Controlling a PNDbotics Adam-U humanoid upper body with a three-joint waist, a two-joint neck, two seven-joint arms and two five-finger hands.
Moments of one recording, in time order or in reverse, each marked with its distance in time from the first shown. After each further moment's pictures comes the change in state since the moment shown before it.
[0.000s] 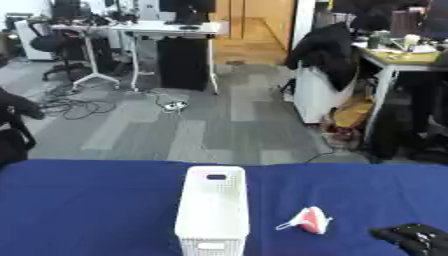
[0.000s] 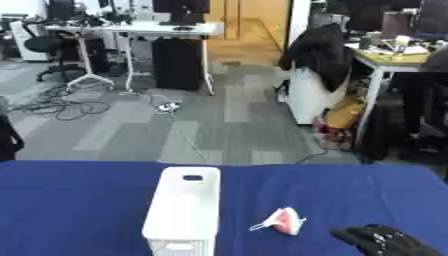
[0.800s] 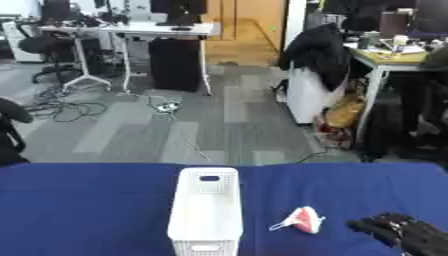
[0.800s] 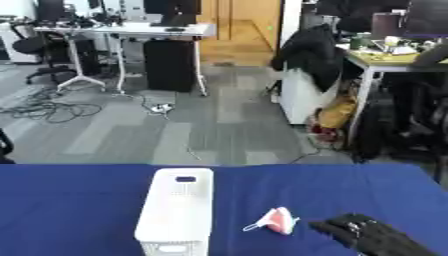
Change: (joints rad) left arm 0.000 -0.002 -0.003 0.000 0.007 -0.001 -0.020; right arm -0.166 0.018 -0.005 0.080 0.033 -0.010 -0.007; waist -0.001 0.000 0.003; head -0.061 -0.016
